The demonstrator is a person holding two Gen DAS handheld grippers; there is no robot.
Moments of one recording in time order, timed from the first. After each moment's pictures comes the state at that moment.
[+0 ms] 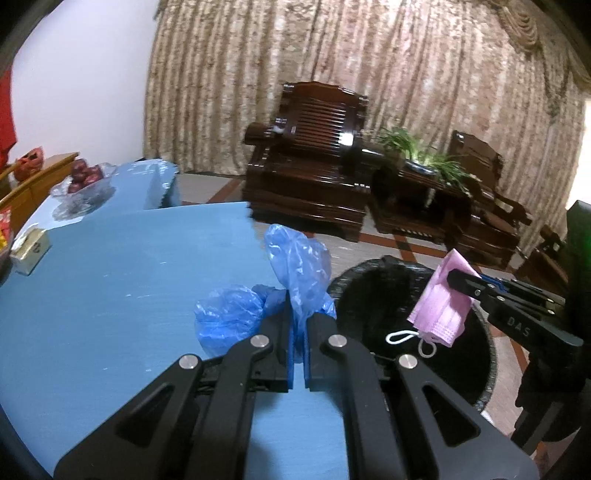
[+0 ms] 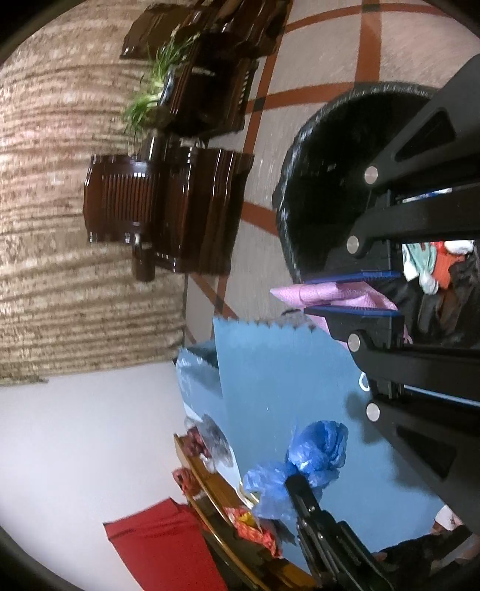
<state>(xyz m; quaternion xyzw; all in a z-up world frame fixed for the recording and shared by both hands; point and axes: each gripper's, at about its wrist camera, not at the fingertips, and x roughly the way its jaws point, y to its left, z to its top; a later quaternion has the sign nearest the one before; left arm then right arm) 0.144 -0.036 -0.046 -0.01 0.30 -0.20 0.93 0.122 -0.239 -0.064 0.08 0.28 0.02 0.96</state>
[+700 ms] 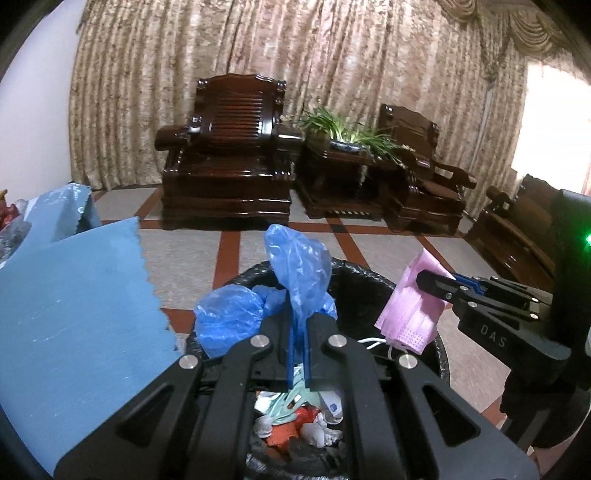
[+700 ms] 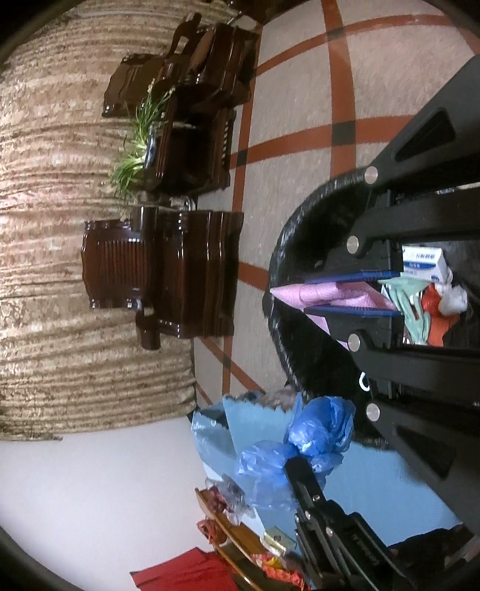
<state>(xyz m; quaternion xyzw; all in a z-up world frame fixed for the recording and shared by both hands) 0.161 -0.173 -0.074 0.03 0.30 -0.33 0.90 0.104 -0.329 -0.086 0.10 0.29 -0.08 0.95</state>
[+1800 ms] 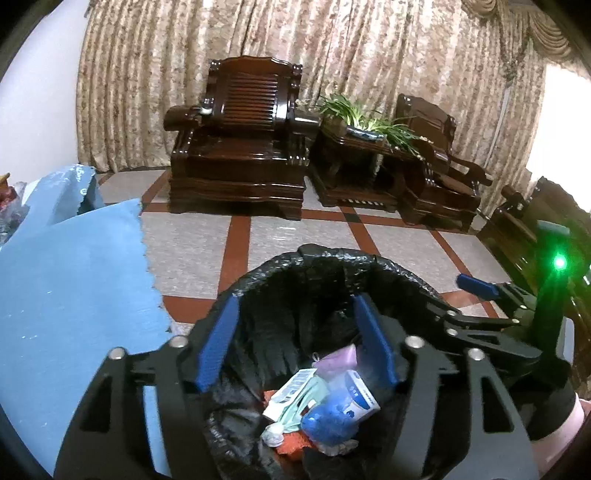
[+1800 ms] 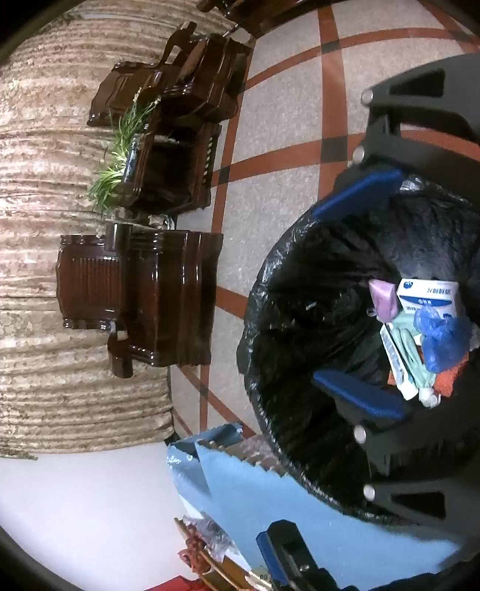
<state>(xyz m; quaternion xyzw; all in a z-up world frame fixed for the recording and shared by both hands) 0.209 -0.165 -0.097 0.03 0.33 -0.30 0.90 0.151 -0.355 -0.135 0.09 0.32 -0.11 0.94</state>
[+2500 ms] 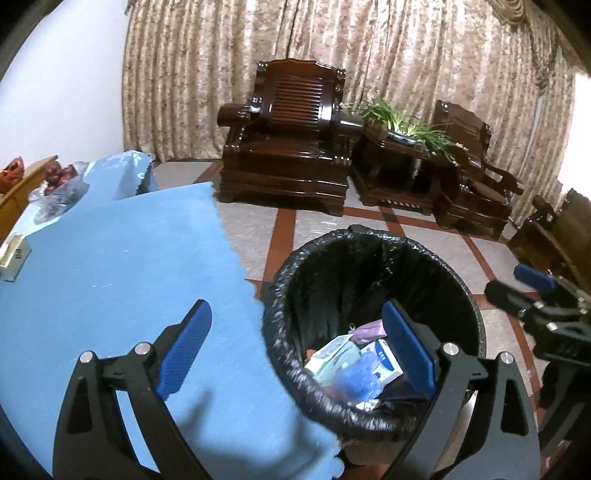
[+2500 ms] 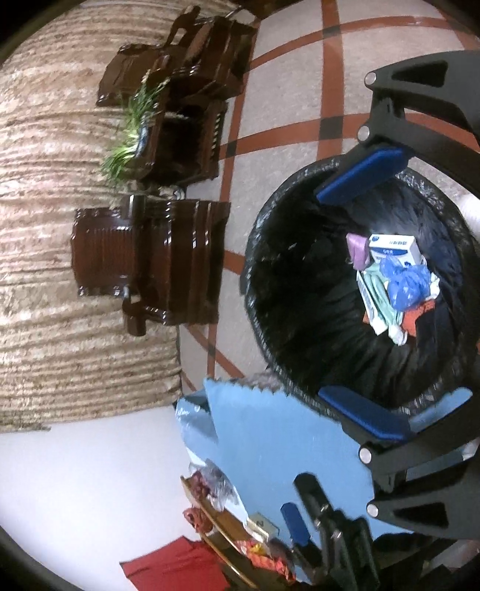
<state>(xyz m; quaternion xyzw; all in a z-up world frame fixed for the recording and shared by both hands) 0.142 -0.085 -0.063 0.03 0.34 -0.22 0.92 0.066 -0.285 -0.065 0.09 0.30 -0.04 0.95</state>
